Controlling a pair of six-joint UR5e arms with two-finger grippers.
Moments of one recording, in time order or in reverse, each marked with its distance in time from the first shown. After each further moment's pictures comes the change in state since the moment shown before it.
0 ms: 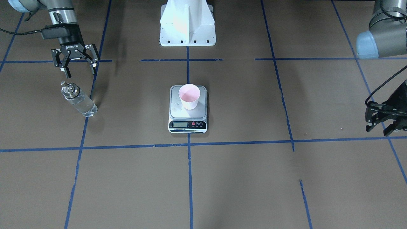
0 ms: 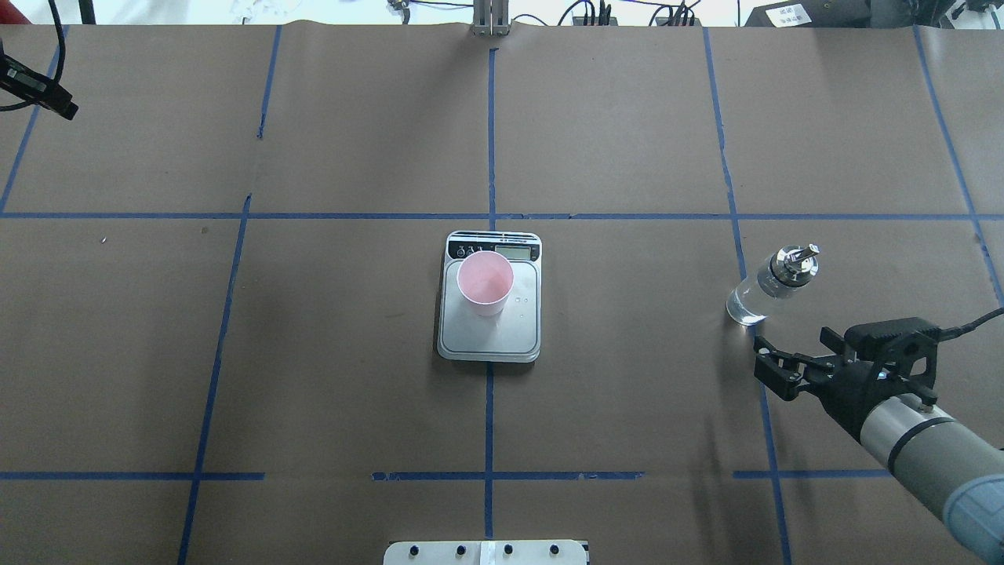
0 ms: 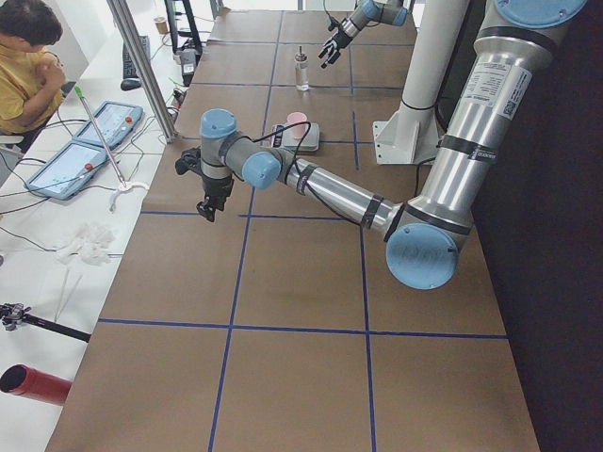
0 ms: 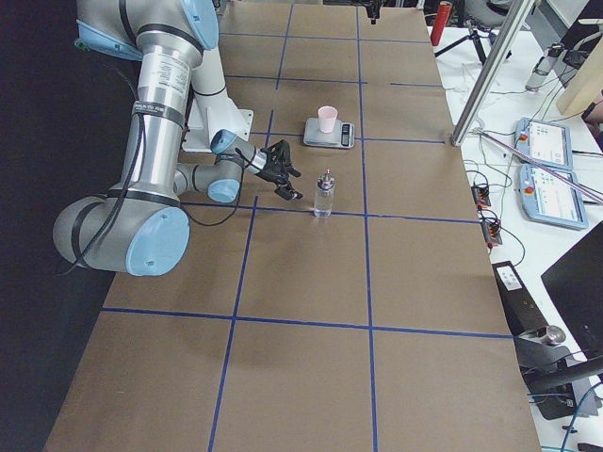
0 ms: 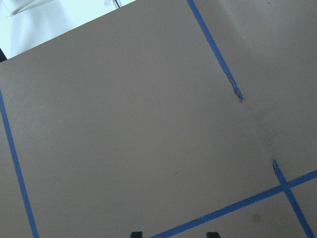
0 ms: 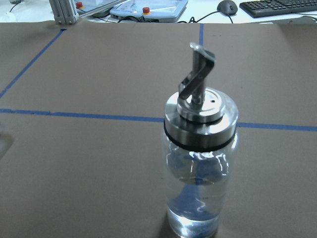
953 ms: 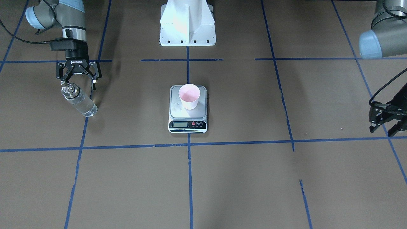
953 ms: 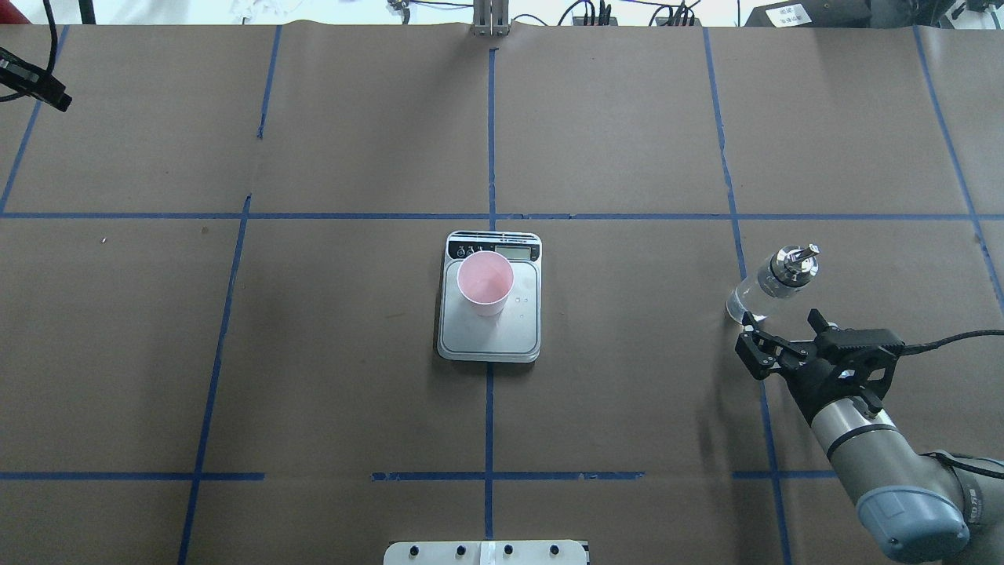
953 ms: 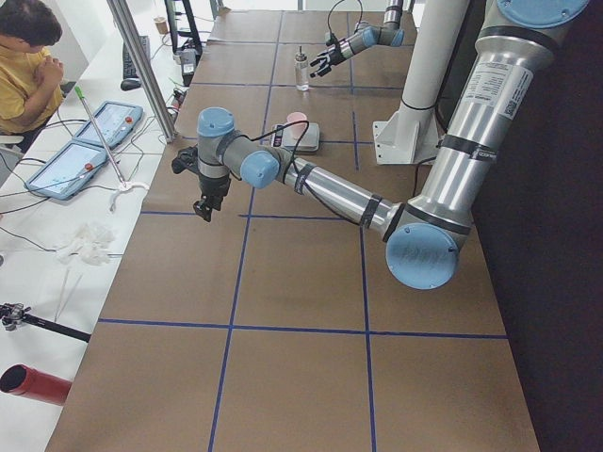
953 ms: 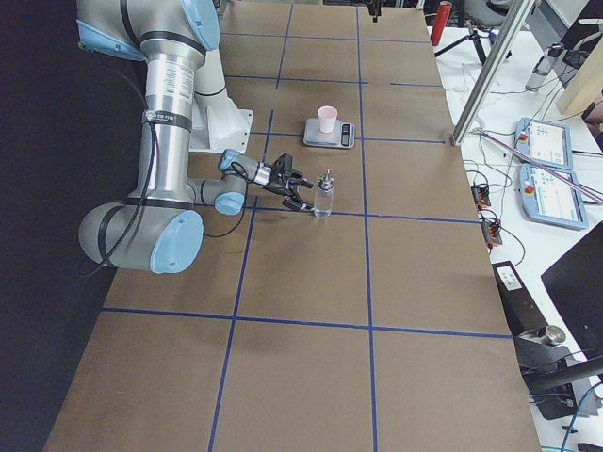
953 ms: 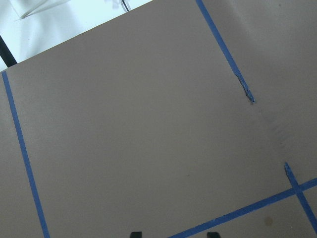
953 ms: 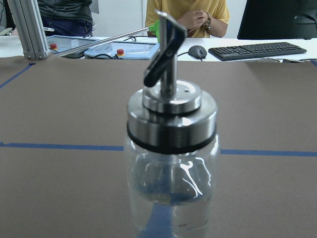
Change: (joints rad) left arm -0.013 -0.008 0.000 0.002 0.001 -0.001; right arm -0.011 0.100 -0.183 -0.004 -0.220 0.075
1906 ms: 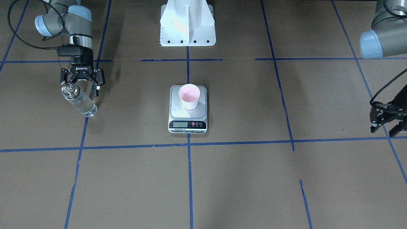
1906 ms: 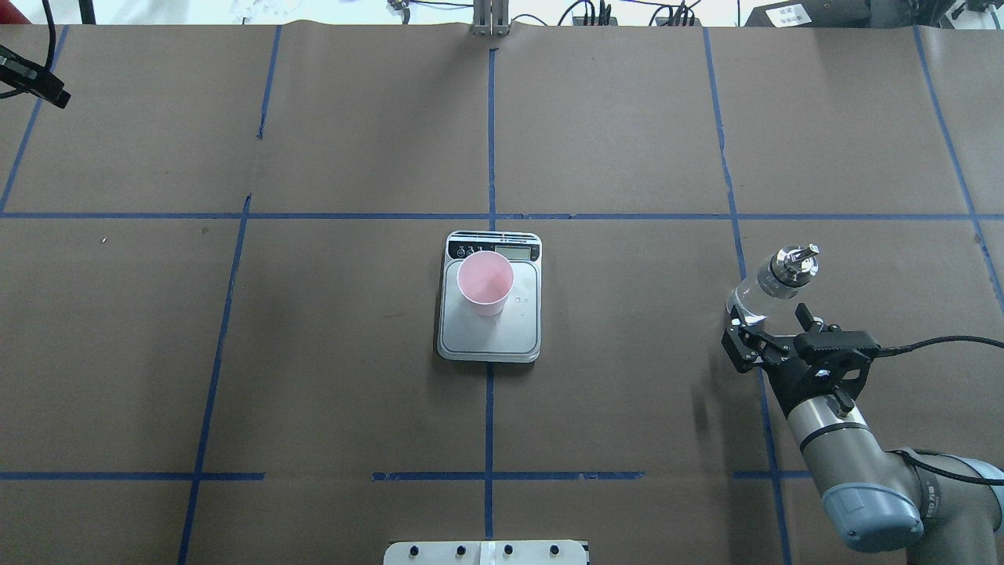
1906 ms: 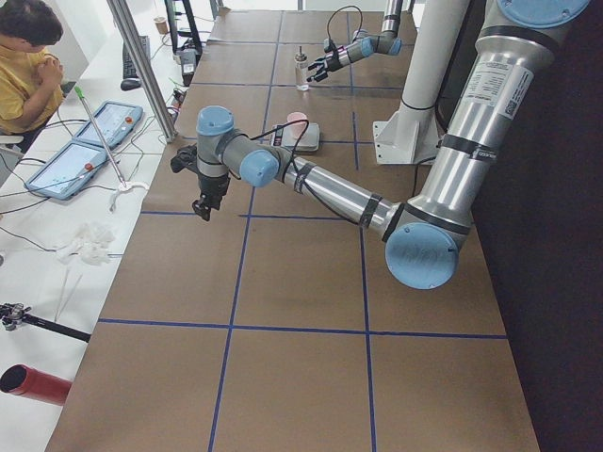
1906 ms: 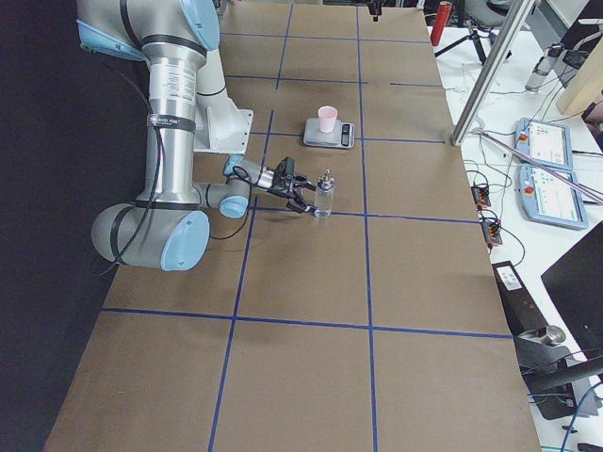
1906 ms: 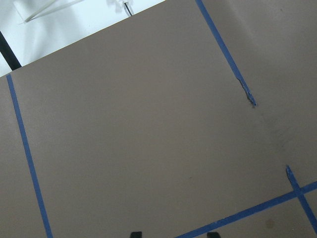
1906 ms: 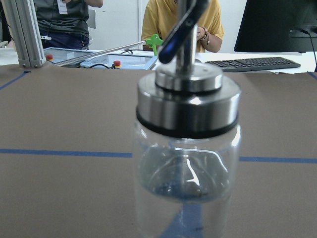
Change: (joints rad) left arm -0.003 -0.002 -0.001 0.001 0.003 -0.001; right arm 0.005 0.074 -0.097 0.001 -0.061 0.008
